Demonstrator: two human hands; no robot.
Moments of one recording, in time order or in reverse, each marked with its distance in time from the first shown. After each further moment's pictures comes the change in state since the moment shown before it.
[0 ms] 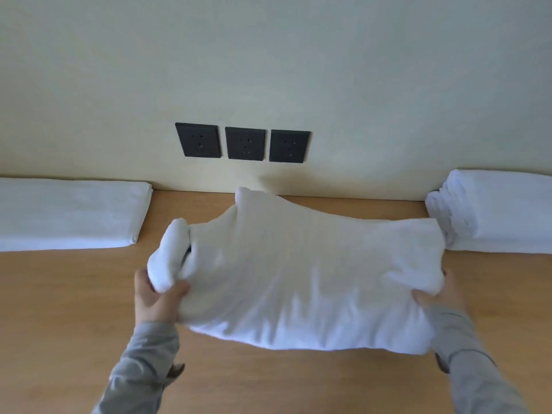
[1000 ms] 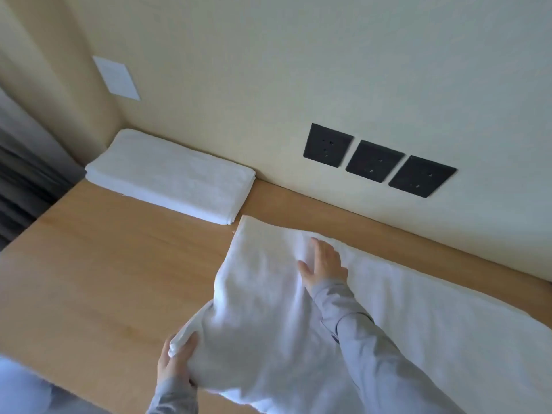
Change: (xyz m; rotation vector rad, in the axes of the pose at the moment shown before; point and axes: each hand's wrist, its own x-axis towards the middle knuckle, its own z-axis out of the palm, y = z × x) left_hand -0.019 -0.078 -0.122 -0.378 0.324 -0.342; right_hand -0.143 -0.199 0.272 -0.538 -0.525 -0.715
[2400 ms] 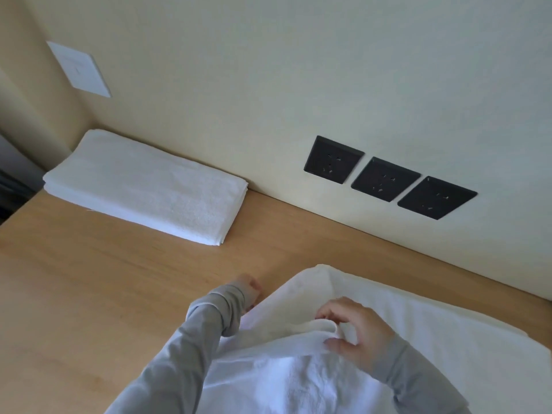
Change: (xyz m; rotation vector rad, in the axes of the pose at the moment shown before) left_hand 0.100 0.049 0.184 1.464 -0.592 -0.013; right_hand -0.037 0.020 -0.076 0.240 -0.342 -0.376
